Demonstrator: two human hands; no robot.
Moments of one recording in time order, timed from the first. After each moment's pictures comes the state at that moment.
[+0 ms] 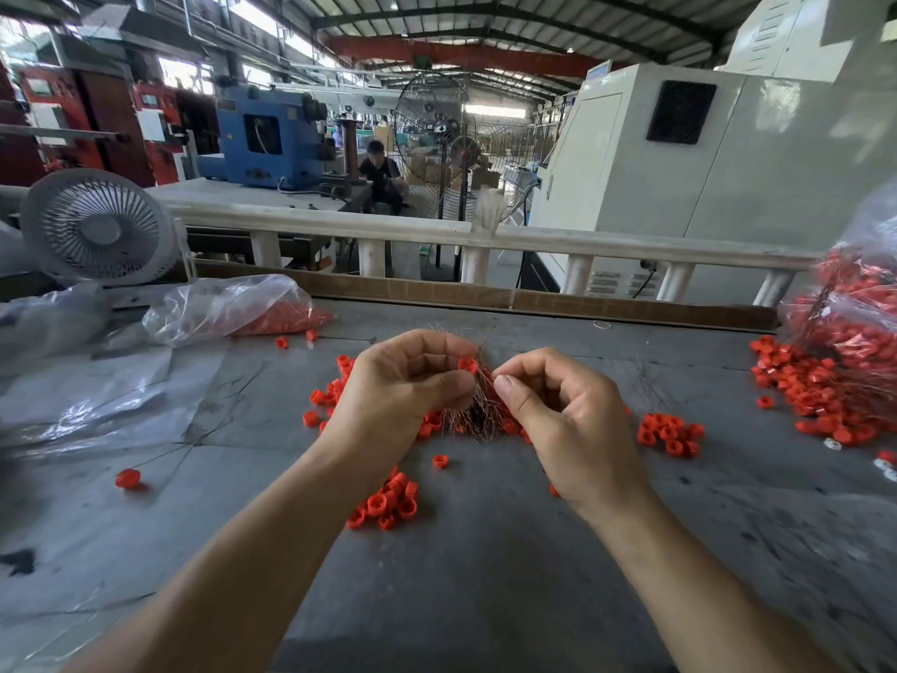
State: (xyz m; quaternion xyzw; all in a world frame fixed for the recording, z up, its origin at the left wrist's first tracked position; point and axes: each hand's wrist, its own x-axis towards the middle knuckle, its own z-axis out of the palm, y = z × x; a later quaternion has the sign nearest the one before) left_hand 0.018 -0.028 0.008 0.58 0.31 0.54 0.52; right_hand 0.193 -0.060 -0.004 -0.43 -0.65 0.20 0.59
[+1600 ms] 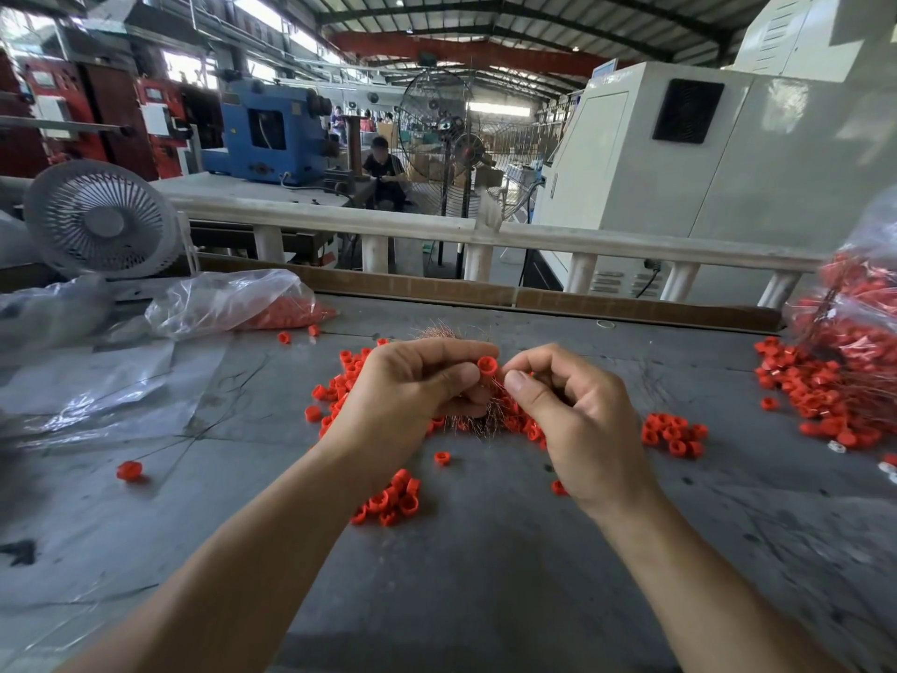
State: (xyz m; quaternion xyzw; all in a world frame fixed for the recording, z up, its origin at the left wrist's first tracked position) left_hand 0.020 -0.027 0.005 0.59 0.29 0.52 0.54; right_hand 0.194 -0.060 -0.003 -0.43 -0.65 0.21 0.59
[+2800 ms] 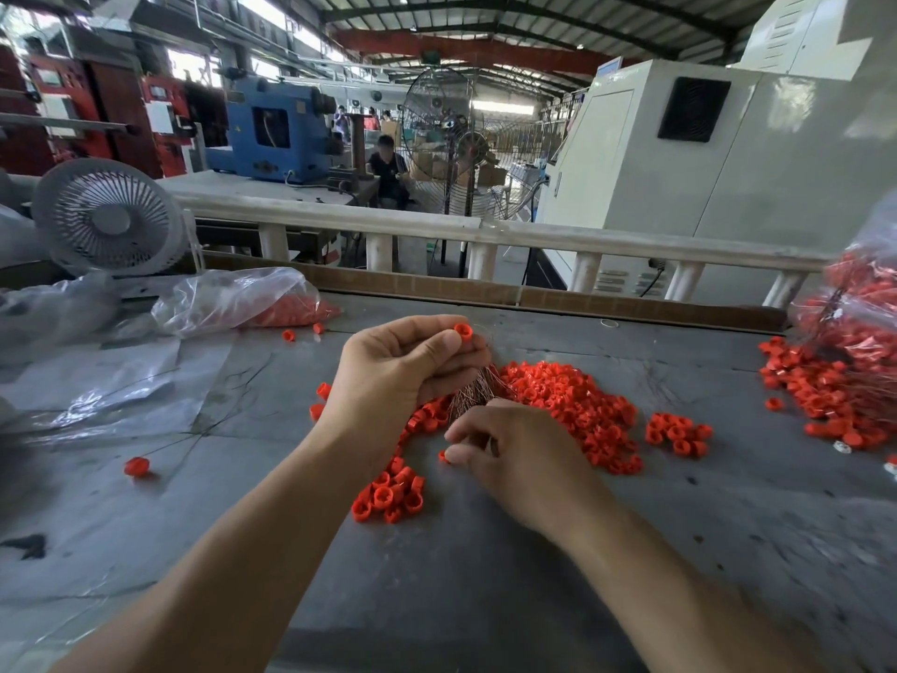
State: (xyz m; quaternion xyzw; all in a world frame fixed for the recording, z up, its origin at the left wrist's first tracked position) left_hand 0.013 -0.021 0.009 0.50 0.24 0.58 0.60; right_hand 0.177 -0.048 -0.030 -0.57 -0.77 0.10 0.27
